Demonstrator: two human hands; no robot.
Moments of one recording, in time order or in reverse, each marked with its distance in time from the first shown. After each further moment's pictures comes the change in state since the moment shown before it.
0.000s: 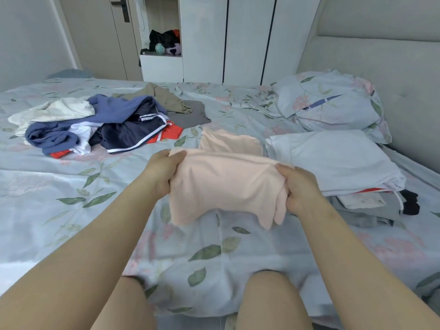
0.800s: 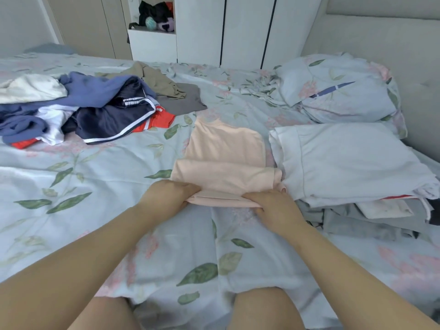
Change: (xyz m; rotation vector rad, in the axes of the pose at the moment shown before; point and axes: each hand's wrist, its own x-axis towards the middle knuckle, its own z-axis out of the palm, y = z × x) left_hand 0.073 -0.093 -0.015 1.487 -0.339 1.024; right_hand 0.066 0.071 -0.013 -1.633 -0.459 -0.738
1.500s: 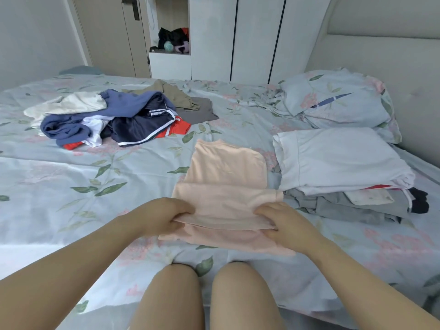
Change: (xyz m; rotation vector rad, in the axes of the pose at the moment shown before) left_hand -0.086 0.031 -0.058 -0.203 -0.369 -0.128; right_hand -0.076 -0.018 -0.012 0.002 -0.064 -0.118
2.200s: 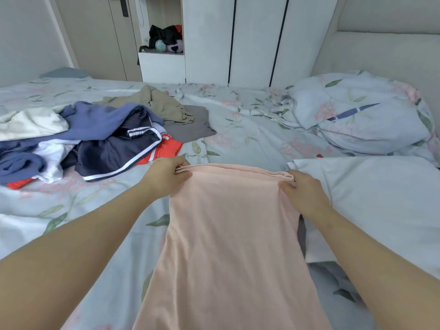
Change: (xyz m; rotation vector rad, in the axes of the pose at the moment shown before) left_hand 0.189 -0.080 -0.077 -0.377 0.441 -0.338; right_hand 0.182 0.083 -0.053 0.289 0.348 0.507
